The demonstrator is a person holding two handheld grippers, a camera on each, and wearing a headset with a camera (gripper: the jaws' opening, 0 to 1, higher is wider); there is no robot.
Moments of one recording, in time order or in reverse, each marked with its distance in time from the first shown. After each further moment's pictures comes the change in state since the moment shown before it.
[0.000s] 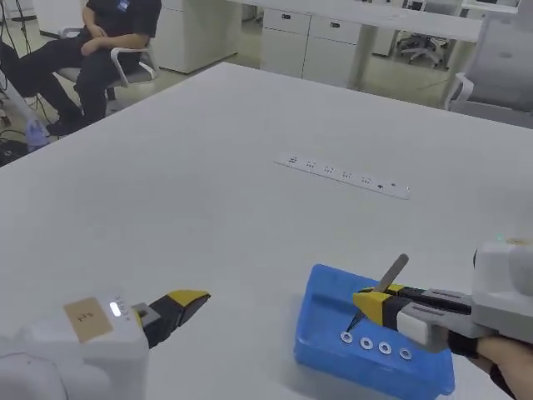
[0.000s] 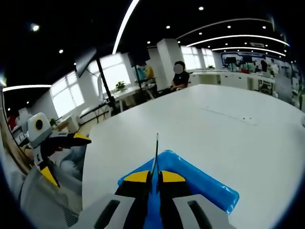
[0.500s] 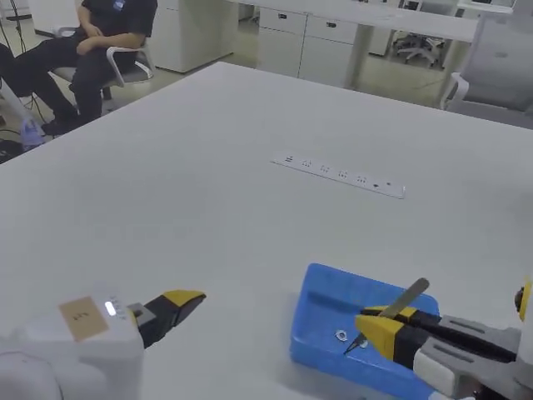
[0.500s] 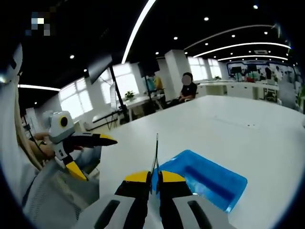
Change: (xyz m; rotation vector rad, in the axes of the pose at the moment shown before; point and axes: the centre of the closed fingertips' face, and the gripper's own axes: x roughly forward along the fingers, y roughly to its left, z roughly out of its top) left arm 0.000 0.000 0.000 0.004 0.007 0.000; right arm -0.031 0.044 -0.010 -0.036 -0.085 0.065
